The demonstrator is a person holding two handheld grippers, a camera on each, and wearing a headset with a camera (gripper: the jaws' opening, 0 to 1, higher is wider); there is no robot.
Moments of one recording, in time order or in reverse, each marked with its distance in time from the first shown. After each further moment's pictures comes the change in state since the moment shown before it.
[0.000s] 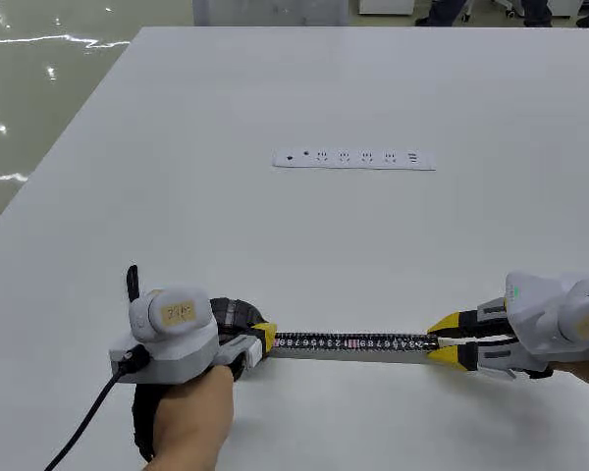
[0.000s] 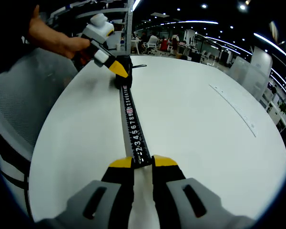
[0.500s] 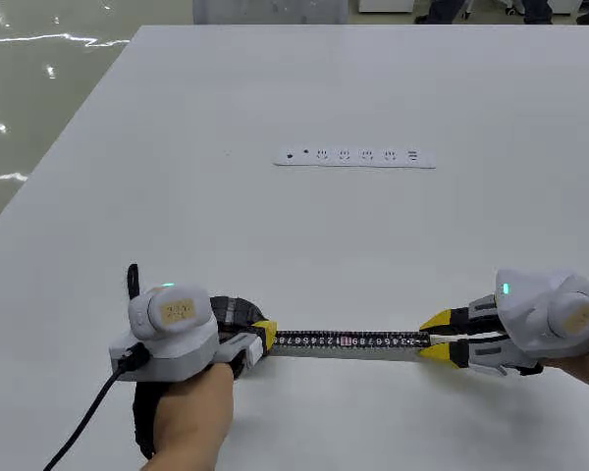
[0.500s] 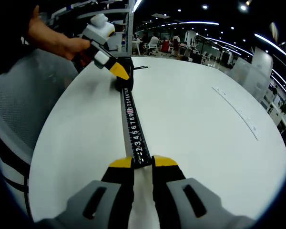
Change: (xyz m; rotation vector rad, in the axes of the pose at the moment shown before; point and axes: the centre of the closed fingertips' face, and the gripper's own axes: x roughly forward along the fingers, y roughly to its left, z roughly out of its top) left arm 0.001 0.000 0.001 -0.004 0.001 -0.003; right arm 0.008 0.001 0.008 -0.004 -0.010 0.009
